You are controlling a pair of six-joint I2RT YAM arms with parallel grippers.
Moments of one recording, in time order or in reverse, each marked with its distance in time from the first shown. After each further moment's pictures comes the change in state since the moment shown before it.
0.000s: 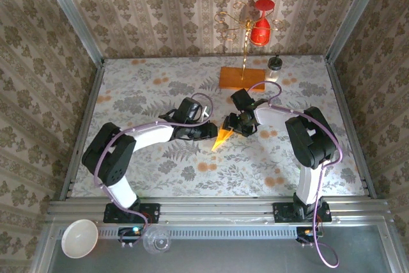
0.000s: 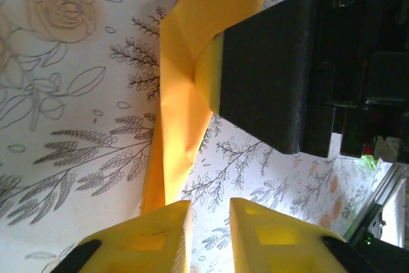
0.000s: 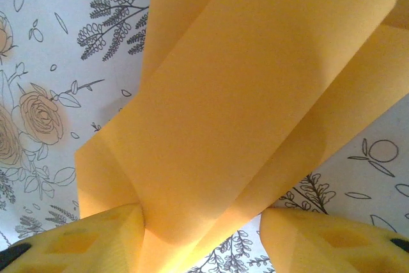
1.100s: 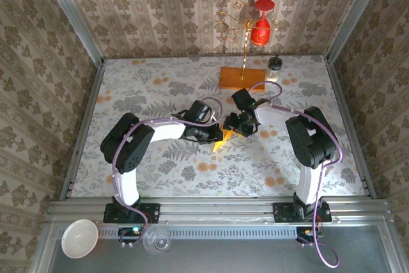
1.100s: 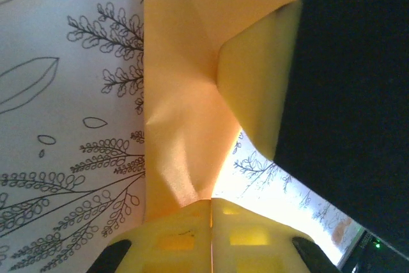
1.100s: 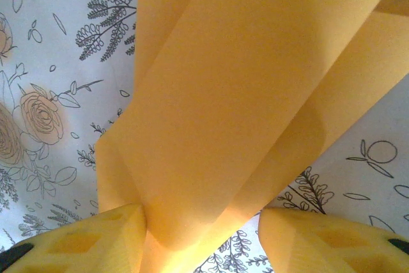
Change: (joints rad) left arm -0.032 0.180 0.087 0.003 0.044 -0.034; right arm -0.006 0.002 0.000 -0.001 -0.016 0.000
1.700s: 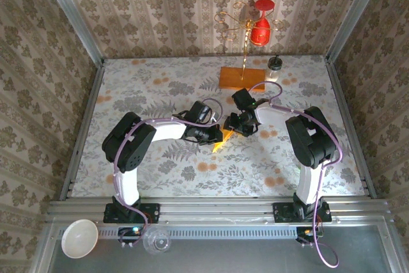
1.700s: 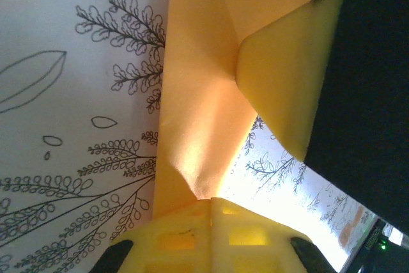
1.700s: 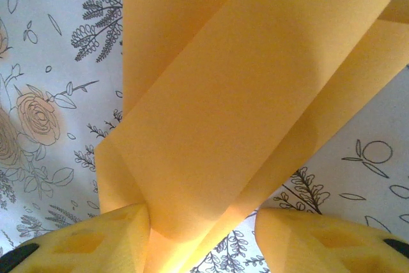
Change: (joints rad) left arm 0.000 0.016 0.001 0.000 0.000 0.000; right arm -0.003 0.002 0.000 -0.003 0.000 0.000
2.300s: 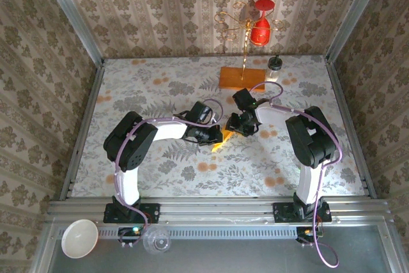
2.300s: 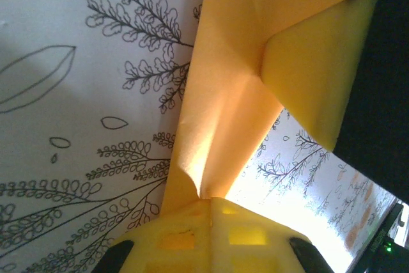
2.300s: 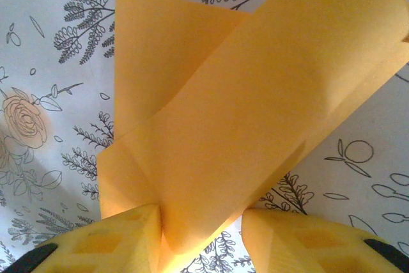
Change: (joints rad) left arm 0.000 0.016 0.009 -0.015 -0.003 0.000; right arm -0.006 0.004 -0.001 -0.012 0.002 0.000
